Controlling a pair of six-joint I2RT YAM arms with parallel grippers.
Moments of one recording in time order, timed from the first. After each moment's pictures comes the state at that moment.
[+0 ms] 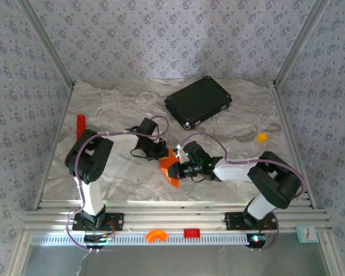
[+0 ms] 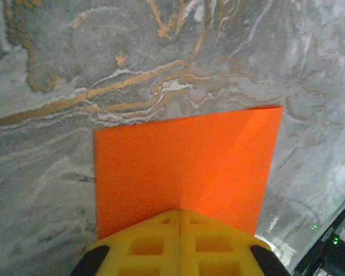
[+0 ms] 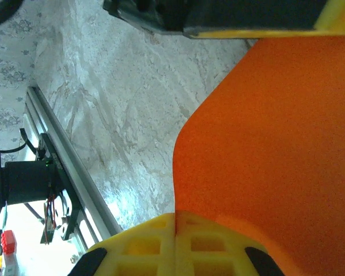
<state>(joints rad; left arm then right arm) -0.56 1.88 1.02 -0.30 0.58 -0.66 0.84 1.57 0.62 0.23 -0.50 0.72</state>
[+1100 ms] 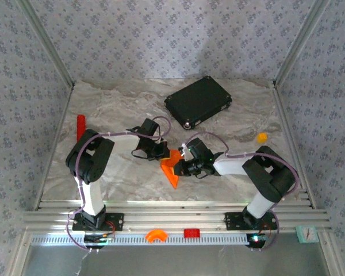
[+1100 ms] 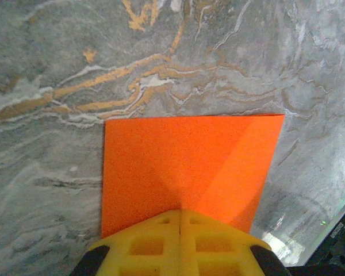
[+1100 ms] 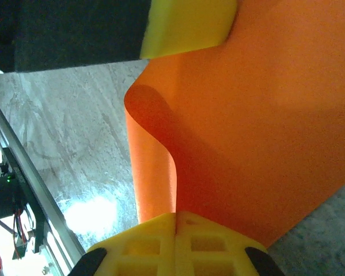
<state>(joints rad) -0.58 1.88 1.02 -0.29 0.56 -0.63 0.74 1.64 0.65 0.12 -0.51 0.67</state>
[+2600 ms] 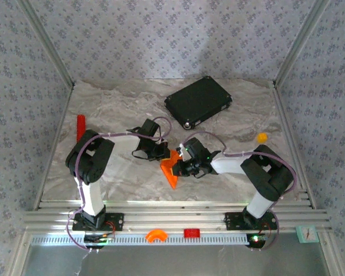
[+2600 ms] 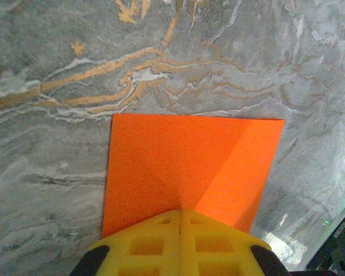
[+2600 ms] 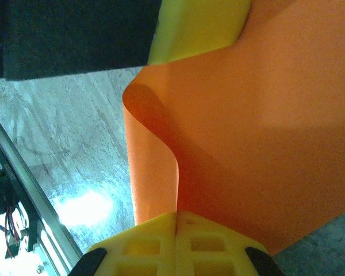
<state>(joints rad) -0.59 1.87 1.02 -0.29 0.55 -0.63 0.77 1.66 0.69 0.05 -0.50 0.66</state>
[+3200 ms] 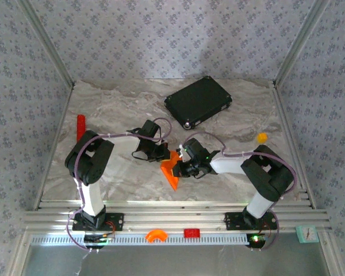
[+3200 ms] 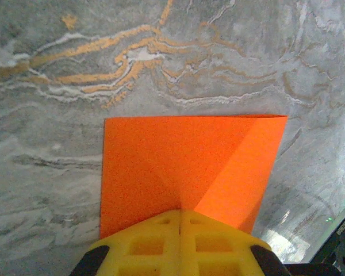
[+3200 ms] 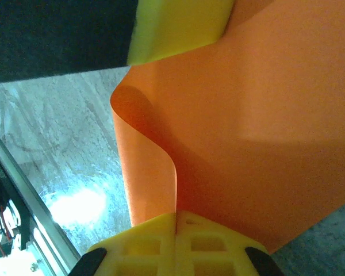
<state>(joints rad) -0.60 1.86 1.00 -0.29 0.55 -0.63 0.78 1.65 0.71 -0.01 -0.47 0.66</state>
